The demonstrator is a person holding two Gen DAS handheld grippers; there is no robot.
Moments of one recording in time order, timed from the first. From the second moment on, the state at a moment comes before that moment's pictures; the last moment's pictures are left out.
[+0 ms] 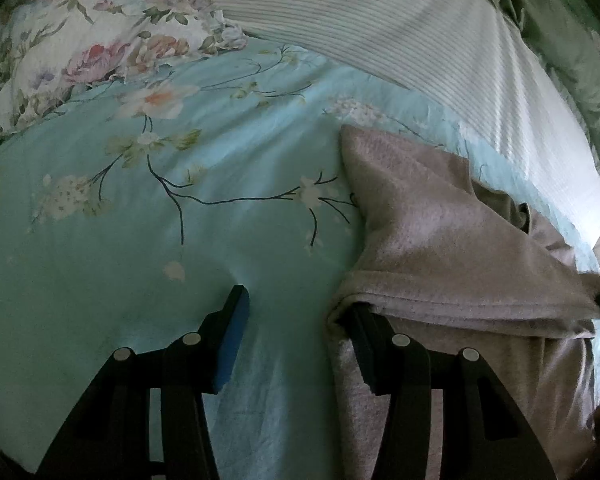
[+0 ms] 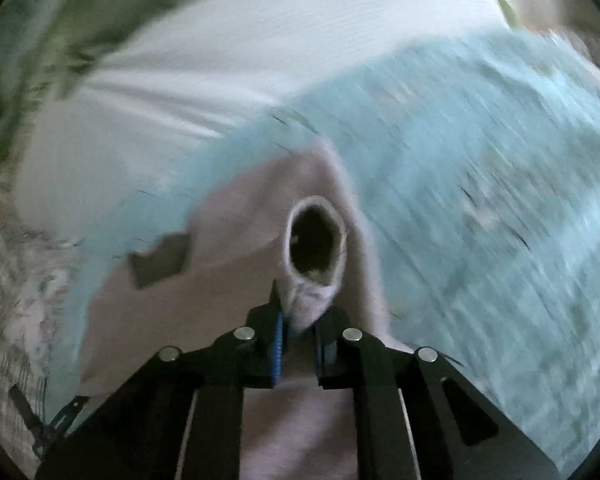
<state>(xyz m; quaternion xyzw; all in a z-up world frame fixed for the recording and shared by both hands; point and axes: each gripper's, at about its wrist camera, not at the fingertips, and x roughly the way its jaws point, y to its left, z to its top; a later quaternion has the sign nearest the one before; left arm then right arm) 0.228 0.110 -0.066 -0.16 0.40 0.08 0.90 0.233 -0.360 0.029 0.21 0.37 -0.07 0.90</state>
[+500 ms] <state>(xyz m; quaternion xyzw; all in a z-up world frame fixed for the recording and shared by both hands) 0.229 0.110 -0.067 -0.17 0.40 0.07 0.90 0.243 -0.345 0.020 0.17 0.42 -0.03 0.89</state>
